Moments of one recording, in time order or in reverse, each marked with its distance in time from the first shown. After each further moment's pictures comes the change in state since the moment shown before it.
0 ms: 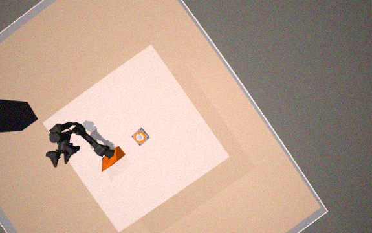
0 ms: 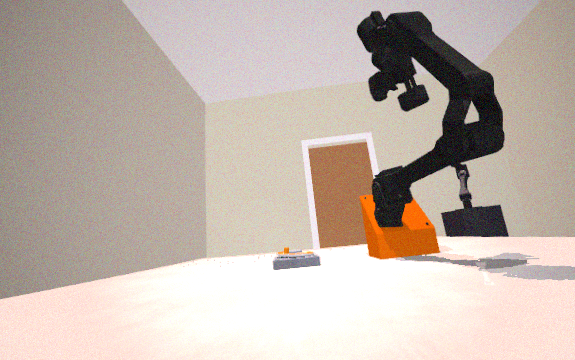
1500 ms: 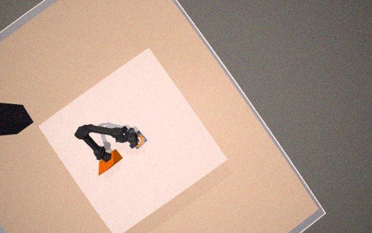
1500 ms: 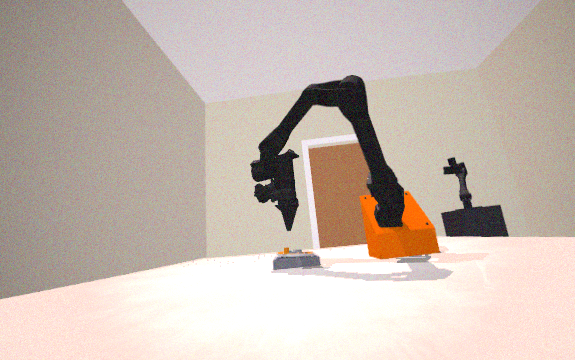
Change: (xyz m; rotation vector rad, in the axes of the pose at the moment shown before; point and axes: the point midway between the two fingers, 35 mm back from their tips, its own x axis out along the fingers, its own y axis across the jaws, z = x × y) arm -0.201 0.283 0.351 -0.499 -0.669 1.525
